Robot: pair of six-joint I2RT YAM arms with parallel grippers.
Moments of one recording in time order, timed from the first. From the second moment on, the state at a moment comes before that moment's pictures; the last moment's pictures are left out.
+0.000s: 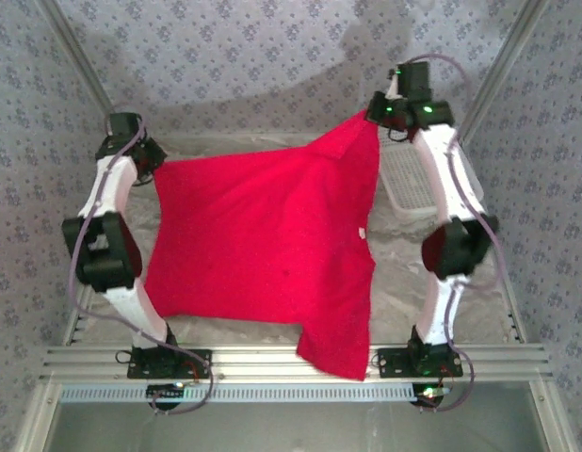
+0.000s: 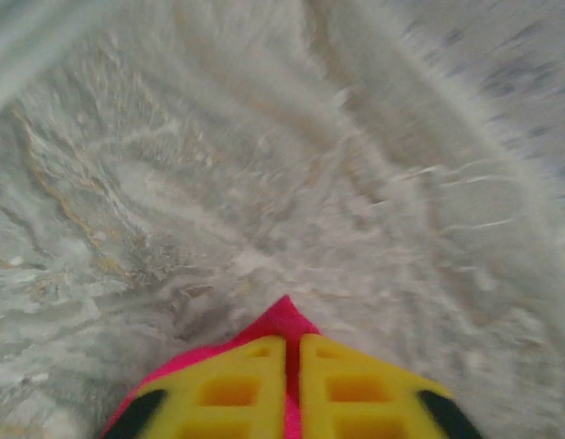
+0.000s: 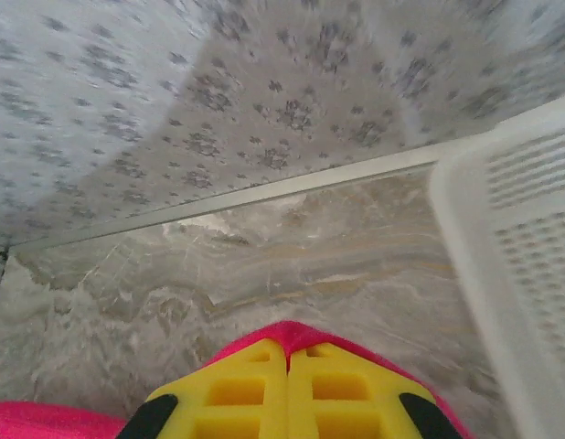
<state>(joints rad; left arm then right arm) 0.14 1.98 1.69 -0.64 0.03 -0.61 0.16 2.16 2.35 -0.86 -0.16 0.44</state>
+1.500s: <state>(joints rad) 0.16 1.58 0.85 -0.48 0.20 -0.71 0.47 1.63 0.92 -0.52 -0.11 0.66</state>
